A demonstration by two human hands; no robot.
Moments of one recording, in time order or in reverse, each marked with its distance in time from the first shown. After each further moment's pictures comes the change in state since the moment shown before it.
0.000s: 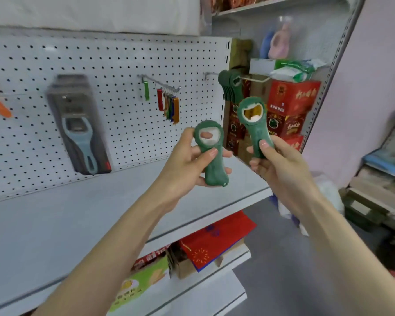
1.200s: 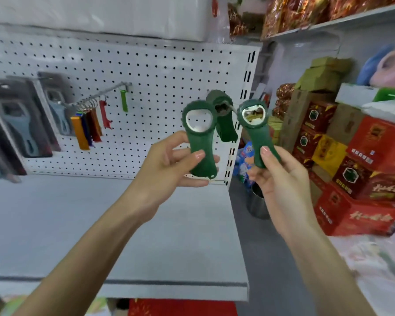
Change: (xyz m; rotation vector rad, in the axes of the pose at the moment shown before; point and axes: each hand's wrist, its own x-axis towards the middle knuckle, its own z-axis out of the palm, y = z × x) left_hand 0.227 -0.059 0.110 0.159 0.485 0.091; right_hand 0.271 0.038 -0.150 0.220 -0.311 0.008
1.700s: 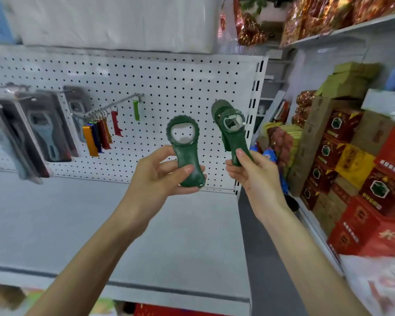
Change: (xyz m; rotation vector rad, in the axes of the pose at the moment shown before) left_hand -0.009 -0.005 0.004 -0.025 0.173 0.012; right_hand 0.042 0.022 0.013 0.027 -0.047 0.198
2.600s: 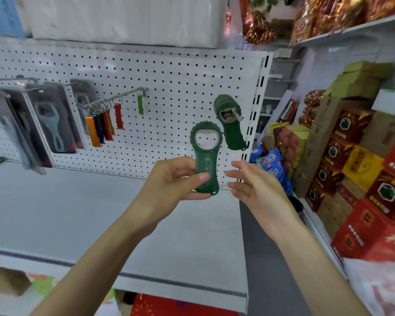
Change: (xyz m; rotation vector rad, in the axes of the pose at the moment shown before) left_hand -0.010 -0.009 0.021 0.087 -0.006 -0.073; right_hand -0.022 0.008 -0.028 -0.027 -0.146 0.211
